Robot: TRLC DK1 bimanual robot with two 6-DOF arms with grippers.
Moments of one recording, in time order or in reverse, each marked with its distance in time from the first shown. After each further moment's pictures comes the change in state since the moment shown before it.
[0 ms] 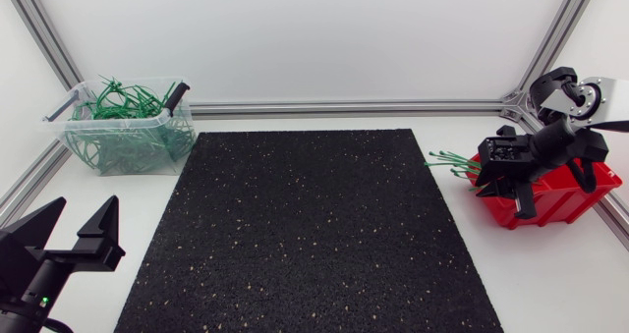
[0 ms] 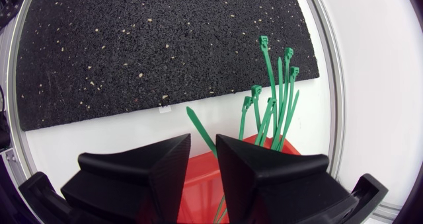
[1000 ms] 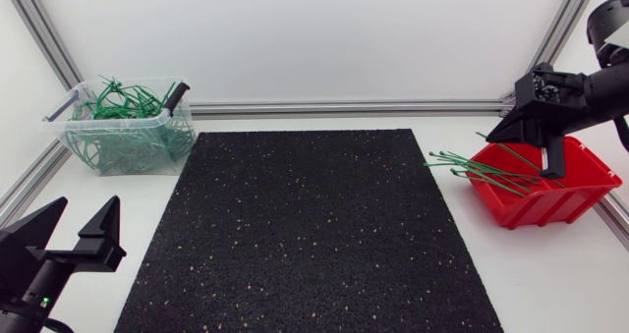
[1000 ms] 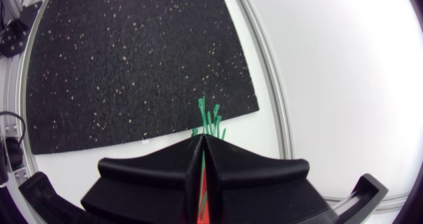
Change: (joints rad) left arm -0.008 0.000 0.000 -0.002 0.000 0.000; right arm 0.015 -0.230 0.172 -0.177 -0.199 0.082
